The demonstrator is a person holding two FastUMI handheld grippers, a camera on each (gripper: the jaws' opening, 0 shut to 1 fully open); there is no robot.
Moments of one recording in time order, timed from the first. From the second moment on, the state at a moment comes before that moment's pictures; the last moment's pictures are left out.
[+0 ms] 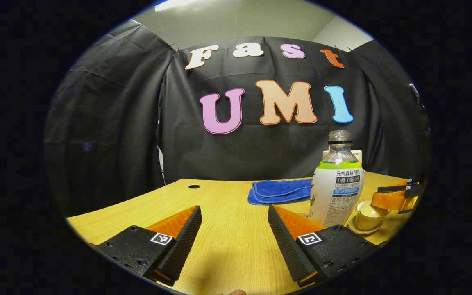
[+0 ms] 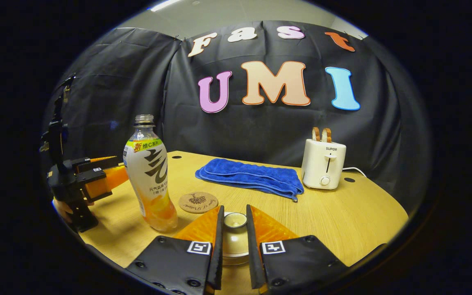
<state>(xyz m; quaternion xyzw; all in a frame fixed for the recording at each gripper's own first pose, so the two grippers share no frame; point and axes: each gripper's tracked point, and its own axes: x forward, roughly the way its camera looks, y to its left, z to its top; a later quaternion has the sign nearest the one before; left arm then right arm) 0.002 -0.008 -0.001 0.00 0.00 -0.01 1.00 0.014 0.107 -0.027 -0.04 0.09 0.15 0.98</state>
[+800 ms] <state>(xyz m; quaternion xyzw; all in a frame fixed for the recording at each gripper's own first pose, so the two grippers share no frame) 0.000 -0.016 -0.001 0.00 0.00 -0.03 1.00 -0.015 0.068 0.020 0.00 0.05 0.13 0.99</state>
